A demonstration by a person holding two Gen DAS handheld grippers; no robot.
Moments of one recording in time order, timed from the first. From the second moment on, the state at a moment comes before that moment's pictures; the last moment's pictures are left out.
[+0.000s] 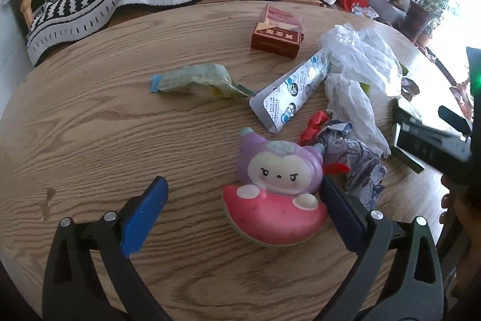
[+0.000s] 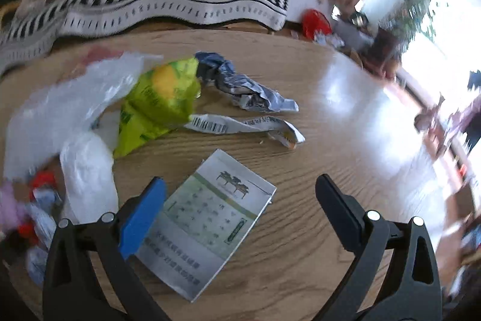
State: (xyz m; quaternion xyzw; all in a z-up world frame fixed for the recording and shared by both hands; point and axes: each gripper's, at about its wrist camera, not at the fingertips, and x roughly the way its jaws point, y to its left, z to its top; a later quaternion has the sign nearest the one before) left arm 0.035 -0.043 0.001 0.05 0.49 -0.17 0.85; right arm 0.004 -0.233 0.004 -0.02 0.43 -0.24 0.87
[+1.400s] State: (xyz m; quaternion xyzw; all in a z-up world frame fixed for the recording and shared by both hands) left arm 0.029 -0.043 -0.010 0.14 0.48 -0.22 0.83; right arm -0.049 -0.296 -0.009 0.06 0.46 -0.11 0.88
